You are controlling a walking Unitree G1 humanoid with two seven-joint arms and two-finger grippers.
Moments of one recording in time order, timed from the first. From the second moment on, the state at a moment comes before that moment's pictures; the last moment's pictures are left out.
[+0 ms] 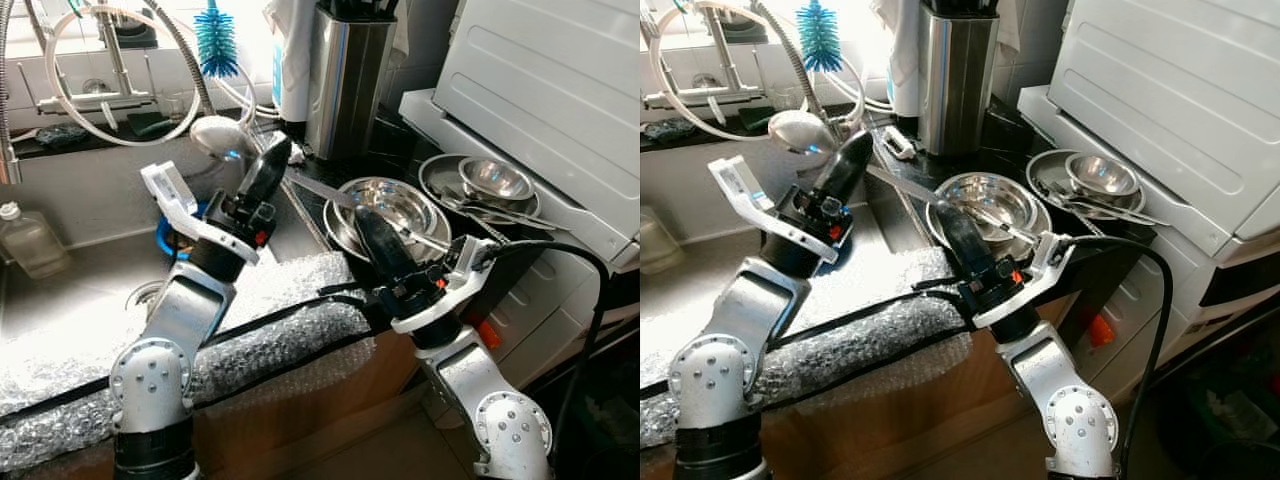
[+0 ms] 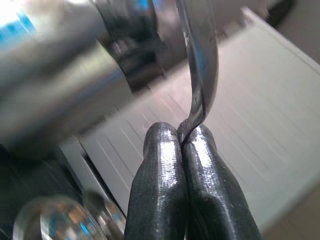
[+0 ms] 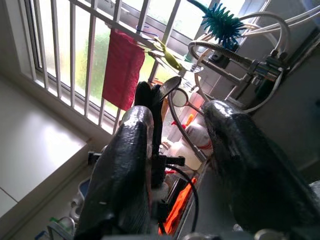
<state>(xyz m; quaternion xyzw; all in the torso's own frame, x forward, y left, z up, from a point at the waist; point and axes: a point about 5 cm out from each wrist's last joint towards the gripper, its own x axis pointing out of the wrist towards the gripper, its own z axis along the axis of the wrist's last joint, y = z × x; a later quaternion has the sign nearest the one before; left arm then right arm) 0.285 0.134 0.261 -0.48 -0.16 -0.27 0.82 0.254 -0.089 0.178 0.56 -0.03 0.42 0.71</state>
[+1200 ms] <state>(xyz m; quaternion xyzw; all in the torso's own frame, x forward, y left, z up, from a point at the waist) 0.315 0.218 0.185 0.09 -0.08 0.03 0.99 0.256 -0.084 0.177 0.13 -0.06 0.36 0.92</state>
